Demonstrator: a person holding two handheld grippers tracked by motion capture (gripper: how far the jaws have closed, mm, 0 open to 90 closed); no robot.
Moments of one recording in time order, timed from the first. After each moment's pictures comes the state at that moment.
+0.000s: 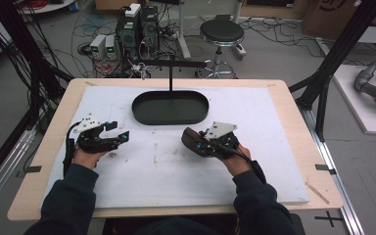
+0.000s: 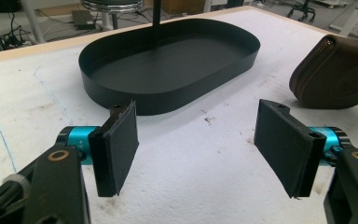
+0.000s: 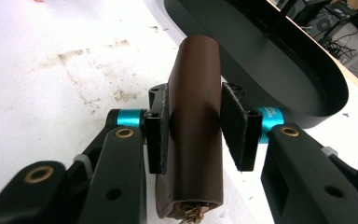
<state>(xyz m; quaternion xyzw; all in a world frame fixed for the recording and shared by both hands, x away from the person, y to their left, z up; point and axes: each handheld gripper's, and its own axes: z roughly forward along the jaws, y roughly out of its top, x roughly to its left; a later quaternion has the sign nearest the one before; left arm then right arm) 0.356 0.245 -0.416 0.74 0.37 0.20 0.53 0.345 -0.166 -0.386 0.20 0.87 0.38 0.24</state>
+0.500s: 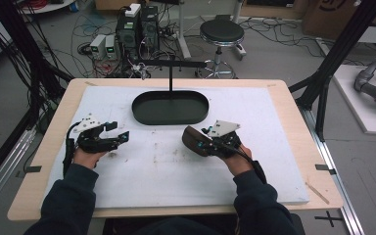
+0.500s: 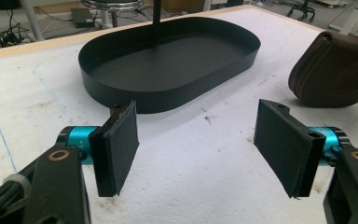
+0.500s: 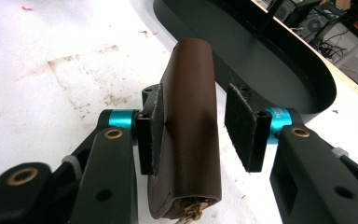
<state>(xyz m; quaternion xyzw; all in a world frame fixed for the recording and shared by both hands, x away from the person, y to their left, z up) 0.357 0.246 -0.416 0.74 0.37 0.19 0.53 0.347 -0.172 -0.386 0.21 0.86 0.39 0.24</state>
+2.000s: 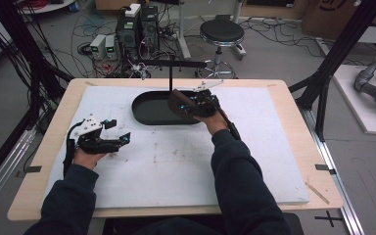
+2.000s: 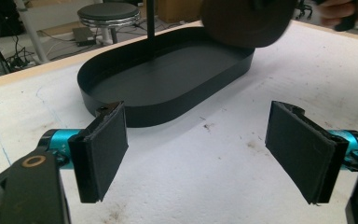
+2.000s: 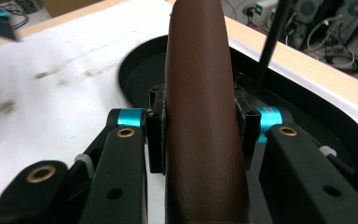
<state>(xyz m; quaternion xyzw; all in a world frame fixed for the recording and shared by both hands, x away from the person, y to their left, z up) 0.353 0.242 -0.415 0.74 0.33 0.23 0.54 0.475 -0.125 -0.372 0.29 0.83 0.46 0.13</state>
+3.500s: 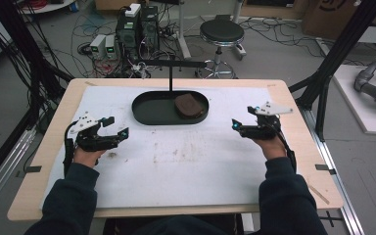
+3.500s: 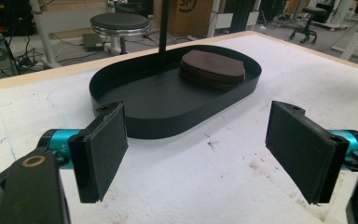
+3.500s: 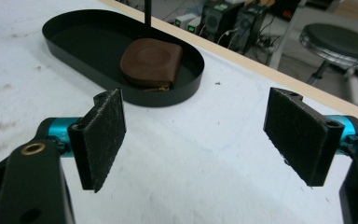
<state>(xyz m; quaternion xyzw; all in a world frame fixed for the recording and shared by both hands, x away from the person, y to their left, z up) 0.355 0.244 -0.410 0.71 0.37 0.22 0.56 0.381 -0.284 -0.370 0.34 0.78 0.45 0.27</state>
